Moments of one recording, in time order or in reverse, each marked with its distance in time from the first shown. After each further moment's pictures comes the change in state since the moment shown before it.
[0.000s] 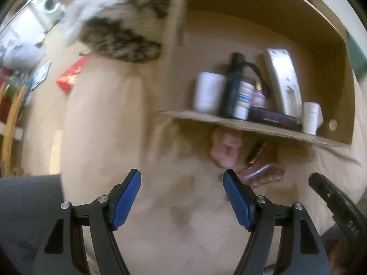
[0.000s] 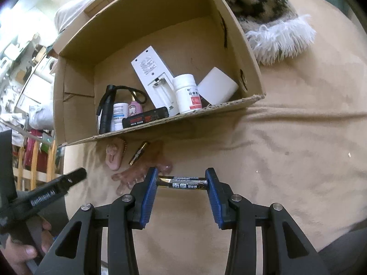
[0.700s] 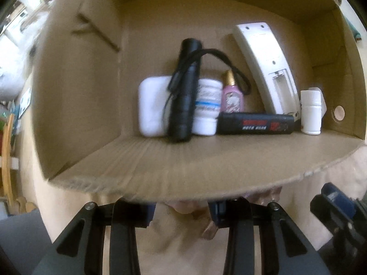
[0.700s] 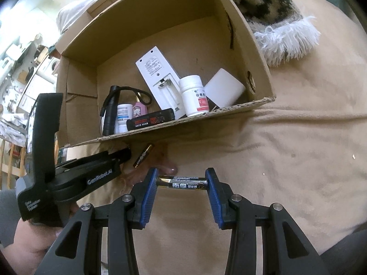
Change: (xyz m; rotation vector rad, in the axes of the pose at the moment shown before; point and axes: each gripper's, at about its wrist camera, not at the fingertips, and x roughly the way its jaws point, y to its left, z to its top) left arm 0.048 -0.046 0.028 0.136 0.027 -0.005; right arm 0.025 0.014 0.008 -0.029 -0.009 0.000
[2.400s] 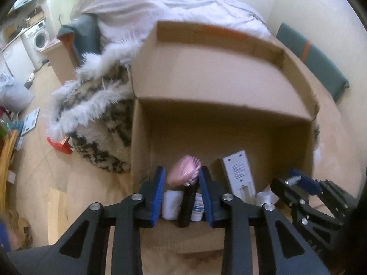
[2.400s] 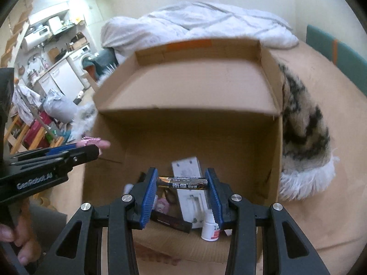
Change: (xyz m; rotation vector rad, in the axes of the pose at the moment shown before) left arm -0.125 0.024 0.070 -0.061 -0.313 -0.046; right arm -0.020 0.061 0.108 -0.322 -0.207 -0.002
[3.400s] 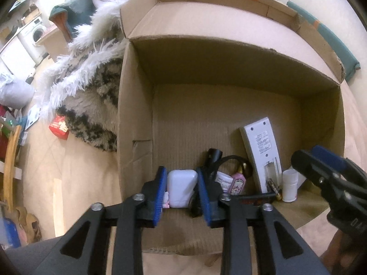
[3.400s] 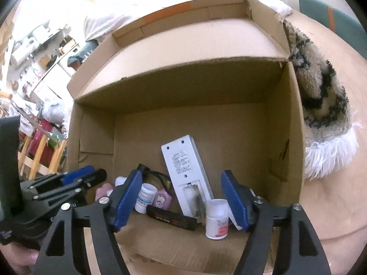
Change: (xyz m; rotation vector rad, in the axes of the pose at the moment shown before) left arm 0.045 -0.001 -0.028 0.025 0.125 0.053; right arm 0.036 -0.024 -0.005 0.132 0.065 0.057
